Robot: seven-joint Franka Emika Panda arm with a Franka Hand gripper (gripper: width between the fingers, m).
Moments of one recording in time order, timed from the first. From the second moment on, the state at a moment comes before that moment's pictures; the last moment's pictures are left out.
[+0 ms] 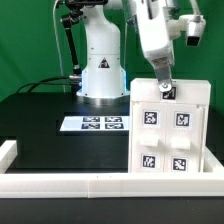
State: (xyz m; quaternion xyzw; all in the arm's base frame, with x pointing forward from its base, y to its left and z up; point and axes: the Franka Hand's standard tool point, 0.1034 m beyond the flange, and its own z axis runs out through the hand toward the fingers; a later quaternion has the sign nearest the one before) arm 0.597 0.071 0.146 -0.59 0.79 -0.02 0.18
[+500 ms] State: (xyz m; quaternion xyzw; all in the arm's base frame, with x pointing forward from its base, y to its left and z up) arm 0.596 0.074 0.145 -0.52 0.83 0.00 0.18
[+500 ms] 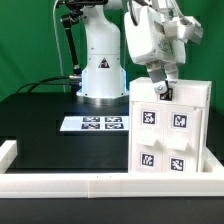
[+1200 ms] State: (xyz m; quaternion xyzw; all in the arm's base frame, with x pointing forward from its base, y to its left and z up) arm 0.600 0.091 0.200 -0.52 0.82 0.00 0.22
